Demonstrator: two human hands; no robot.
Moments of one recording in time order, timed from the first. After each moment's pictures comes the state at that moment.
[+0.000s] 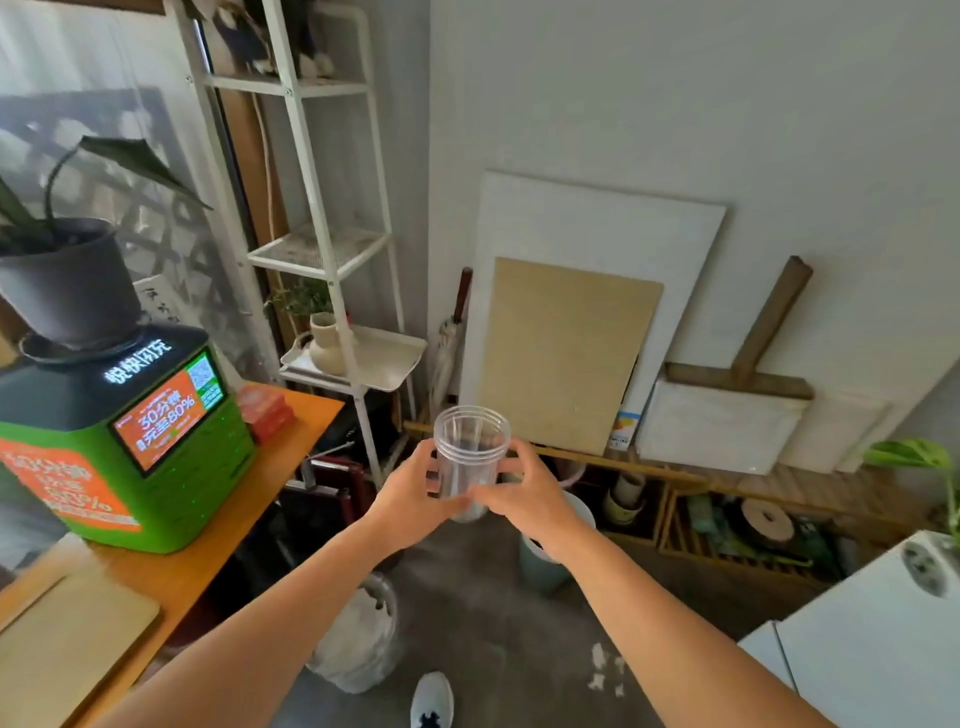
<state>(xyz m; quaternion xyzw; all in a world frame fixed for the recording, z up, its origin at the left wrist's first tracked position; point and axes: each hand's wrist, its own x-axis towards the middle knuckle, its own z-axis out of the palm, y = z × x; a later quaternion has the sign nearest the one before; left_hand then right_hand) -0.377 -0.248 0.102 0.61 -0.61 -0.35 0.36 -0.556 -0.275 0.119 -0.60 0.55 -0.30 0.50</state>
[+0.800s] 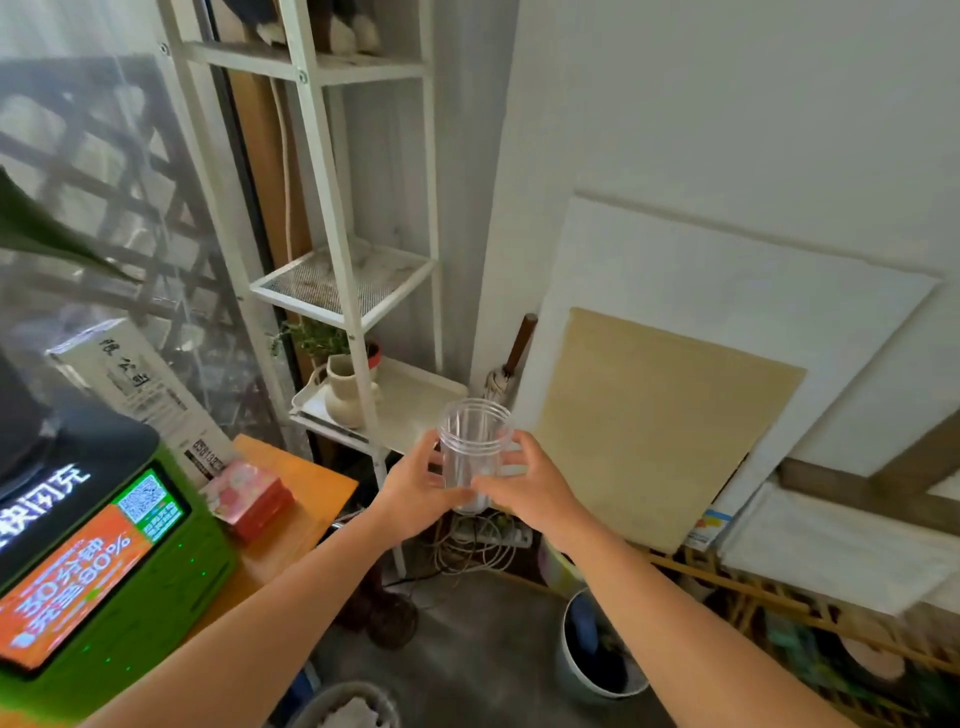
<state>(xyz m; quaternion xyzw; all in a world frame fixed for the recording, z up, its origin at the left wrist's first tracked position) -0.249 -0.534 0.083 0.63 -0.54 -0.39 0.40 -0.427 -0.583 0.108 -0.64 0.53 -0.23 0.51</state>
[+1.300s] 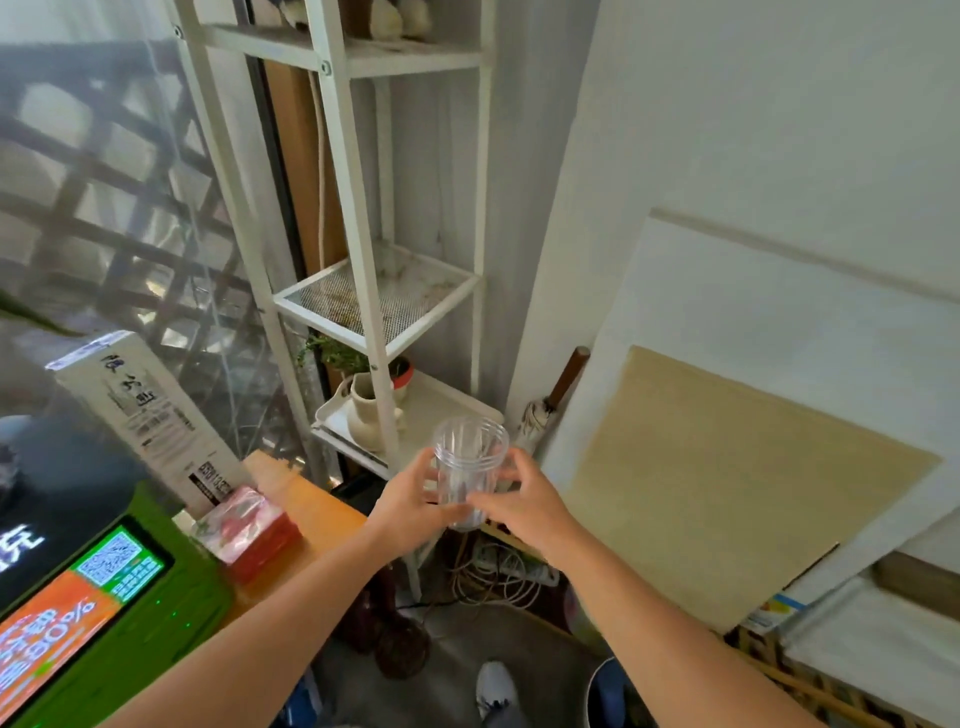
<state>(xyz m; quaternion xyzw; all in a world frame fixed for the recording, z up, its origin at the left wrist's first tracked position) -0.201 -0.624 0.051 0.68 -0.47 -0.39 0.40 -0.369 -0.698 0.076 -0.68 0.50 -0.16 0.51</state>
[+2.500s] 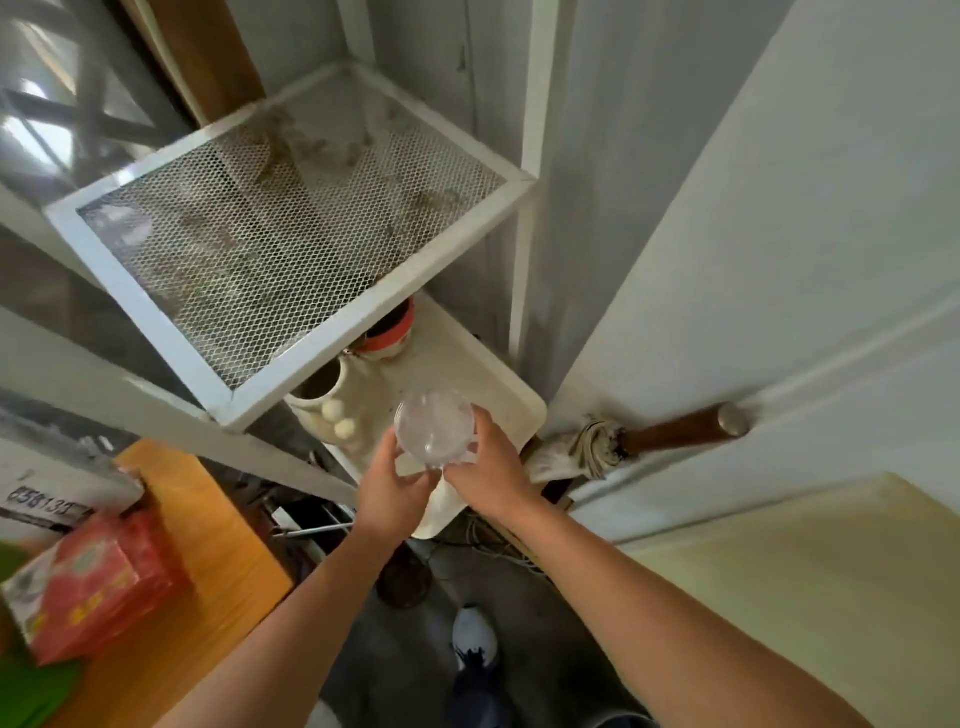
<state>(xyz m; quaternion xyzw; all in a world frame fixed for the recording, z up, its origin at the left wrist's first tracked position) -0.150 -0.850 -0.130 0.81 -0.16 -0.34 0.45 -0.238 -0.960 -0.131 -0.71 0.41 -0.03 0.57</state>
